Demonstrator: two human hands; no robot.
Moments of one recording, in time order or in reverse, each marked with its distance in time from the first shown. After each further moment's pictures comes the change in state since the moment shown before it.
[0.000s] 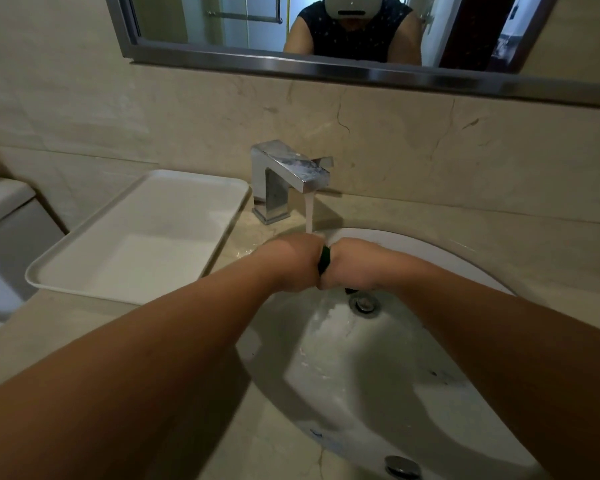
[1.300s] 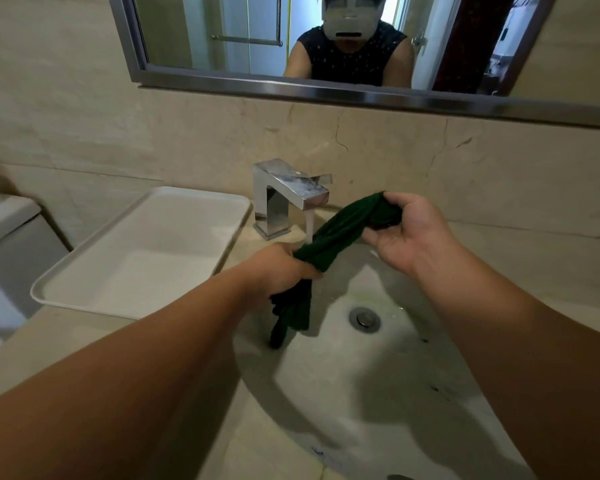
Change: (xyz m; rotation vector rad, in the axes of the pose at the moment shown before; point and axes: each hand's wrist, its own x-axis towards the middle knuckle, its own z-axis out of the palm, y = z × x) left_hand -0.021 -0.026 -0.006 -0.925 0.000 -0.273; right_hand -0.007 0.028 -0.055 2.038 0.384 0.110
